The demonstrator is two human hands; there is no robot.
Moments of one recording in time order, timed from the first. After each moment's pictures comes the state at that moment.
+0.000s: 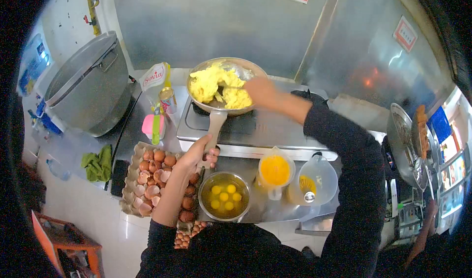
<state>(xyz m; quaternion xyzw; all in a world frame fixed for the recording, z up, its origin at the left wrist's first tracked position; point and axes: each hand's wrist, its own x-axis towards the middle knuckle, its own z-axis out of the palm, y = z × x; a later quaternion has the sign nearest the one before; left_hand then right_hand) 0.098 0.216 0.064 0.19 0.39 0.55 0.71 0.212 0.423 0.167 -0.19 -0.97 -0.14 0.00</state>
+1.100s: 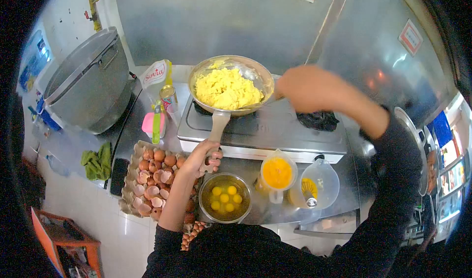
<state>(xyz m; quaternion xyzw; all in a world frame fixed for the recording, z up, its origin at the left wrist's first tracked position) 0.104 0.213 0.071 0.18 0.37 0.59 0.69 0.260 0.343 0.297 -0.18 -0.95 -0.15 -0.19</state>
